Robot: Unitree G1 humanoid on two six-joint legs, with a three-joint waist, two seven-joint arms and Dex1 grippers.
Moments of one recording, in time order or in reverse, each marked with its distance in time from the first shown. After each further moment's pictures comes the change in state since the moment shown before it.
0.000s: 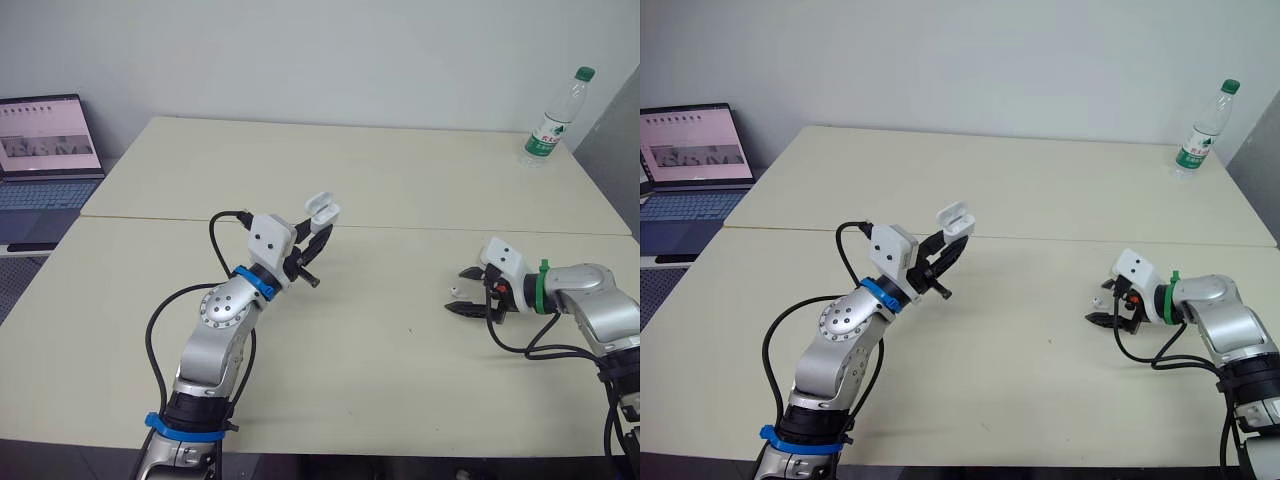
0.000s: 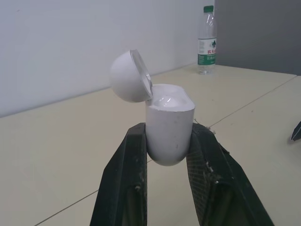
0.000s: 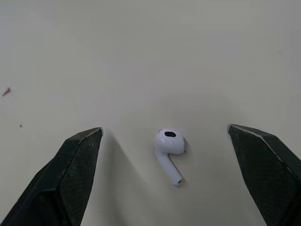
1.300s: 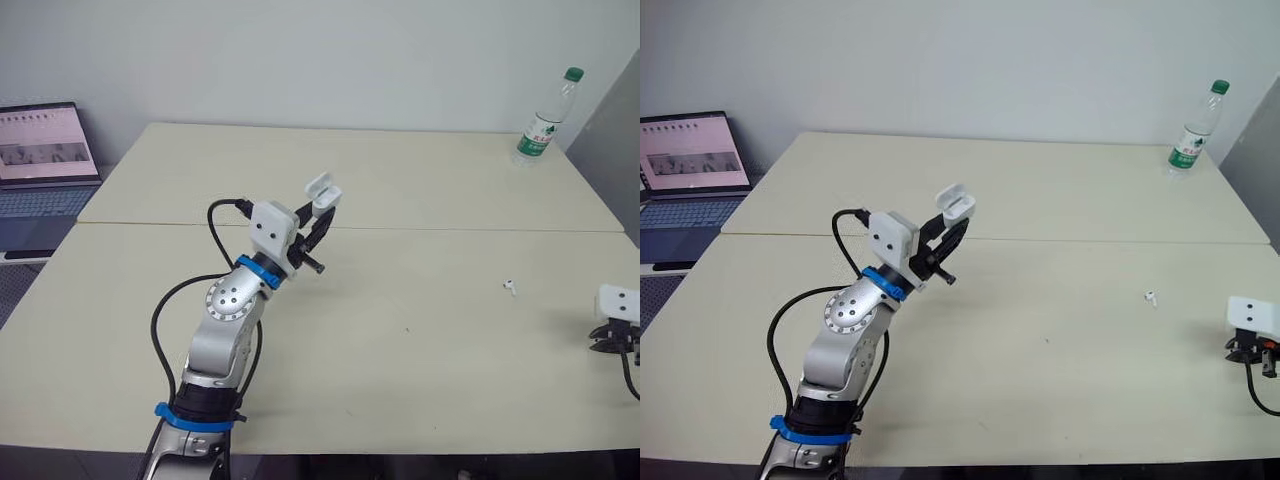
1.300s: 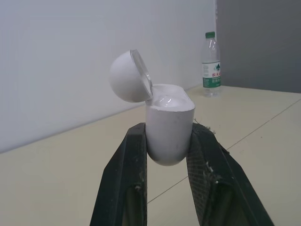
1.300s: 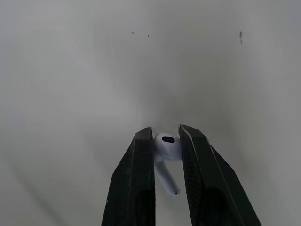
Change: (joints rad) left arm -0.054 -0.050 -0.005 0.015 0.034 -0.071 0.052; right arm 0.069 -0.398 0.007 0.534 -0.264 -0.627 0.274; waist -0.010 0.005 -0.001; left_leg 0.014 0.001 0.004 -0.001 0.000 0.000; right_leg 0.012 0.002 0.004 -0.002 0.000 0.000
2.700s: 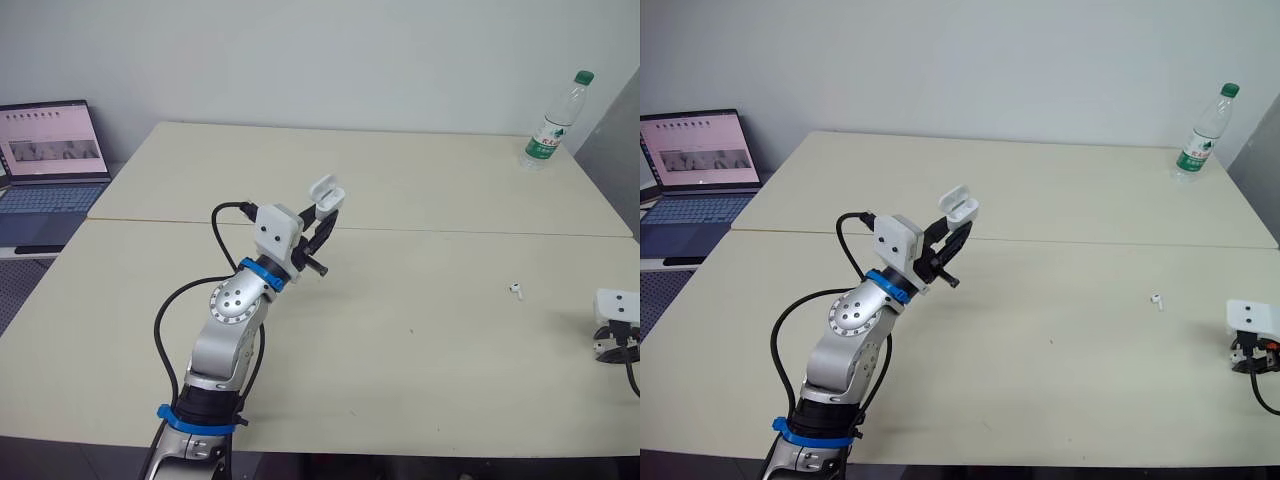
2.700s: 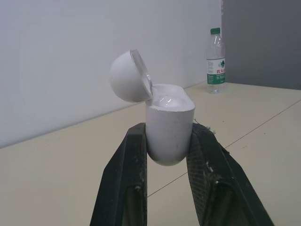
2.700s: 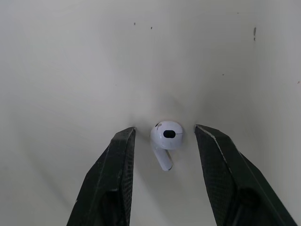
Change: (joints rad) left arm 0.015 0.004 -0.019 -0.013 0.003 0.019 0.013; right arm -0.100 0.022 0.042 0.111 -0.109 -0.023 0.066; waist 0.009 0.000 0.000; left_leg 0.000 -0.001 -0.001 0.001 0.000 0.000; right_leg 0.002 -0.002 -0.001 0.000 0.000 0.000
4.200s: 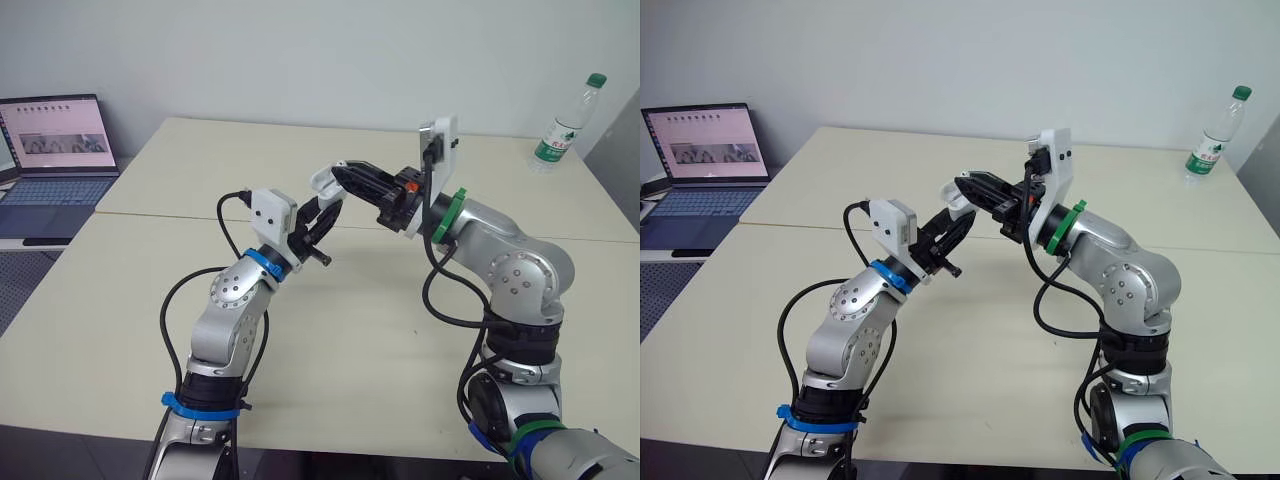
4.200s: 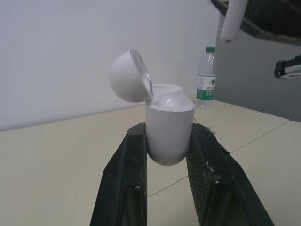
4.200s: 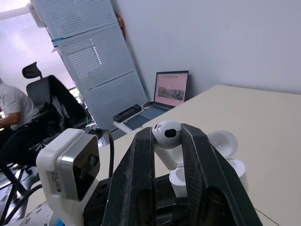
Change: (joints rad) left arm -0.075 -0.027 0.043 0.028 -0.142 0.104 -0.043; right arm -0.281 1.097 -0.322 -1.171 0.832 1.205 -0.959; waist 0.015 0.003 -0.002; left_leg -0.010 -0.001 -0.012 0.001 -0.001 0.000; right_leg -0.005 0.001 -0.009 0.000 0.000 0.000
